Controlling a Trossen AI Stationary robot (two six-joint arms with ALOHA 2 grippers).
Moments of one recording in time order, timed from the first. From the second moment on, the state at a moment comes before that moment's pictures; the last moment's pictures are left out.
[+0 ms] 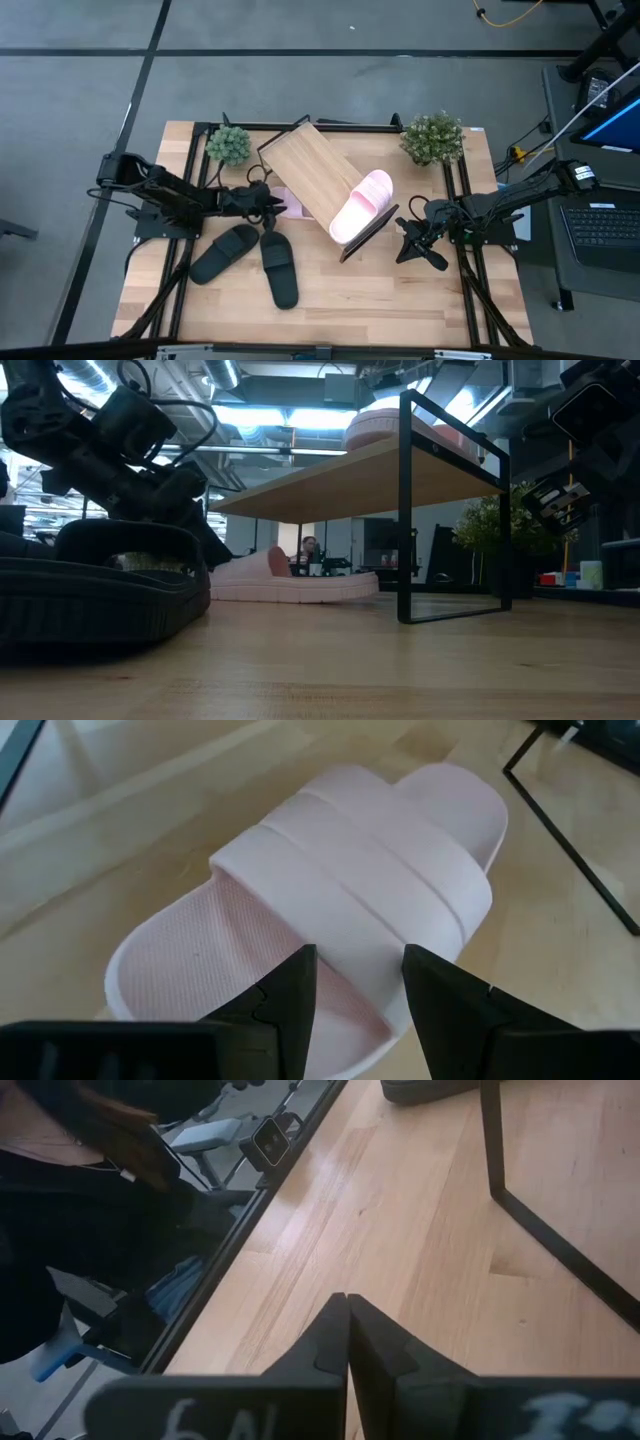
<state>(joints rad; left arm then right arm) 0.06 1.39 0.21 0.64 -0.24 -0.52 0.21 0.85 0.19 0.19 -0.47 0.28</state>
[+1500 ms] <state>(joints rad) 0.05 1.39 0.20 0.61 -0.15 -0.63 0.21 0.85 0.19 0.19 -0.46 0.23</state>
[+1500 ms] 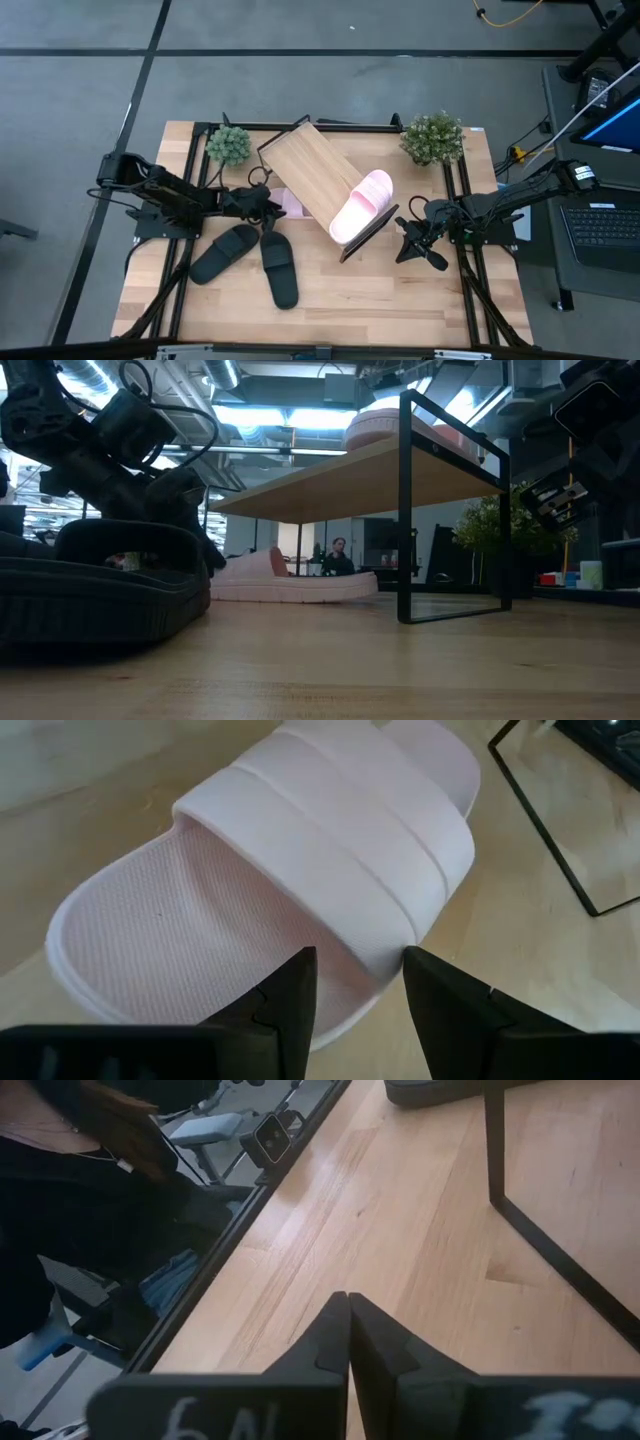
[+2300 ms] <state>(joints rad) 0.05 1.52 0.22 0.76 -0.14 -0.60 0.21 0.86 0.19 0.22 -0.46 0.23</state>
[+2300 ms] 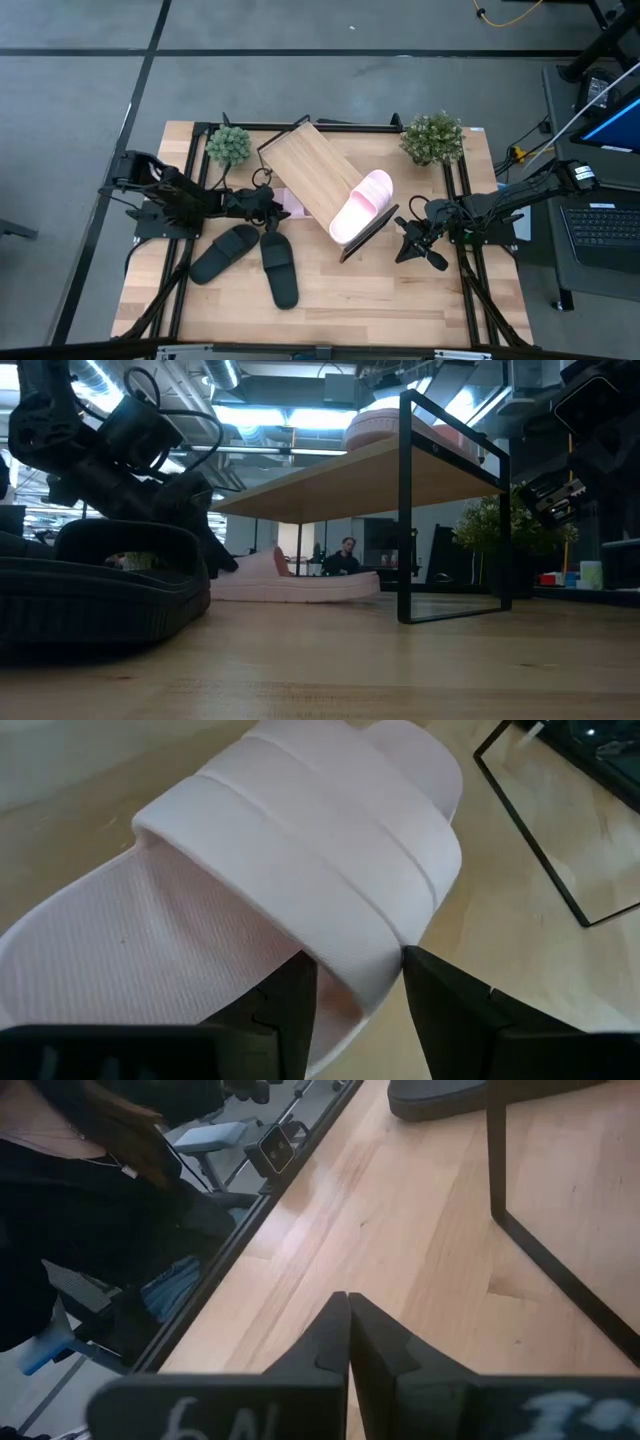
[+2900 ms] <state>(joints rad) 0.05 1.53 0.23 0.78 -0.14 -0.58 0.21 0.86 0.19 0.22 -0.46 0.23</state>
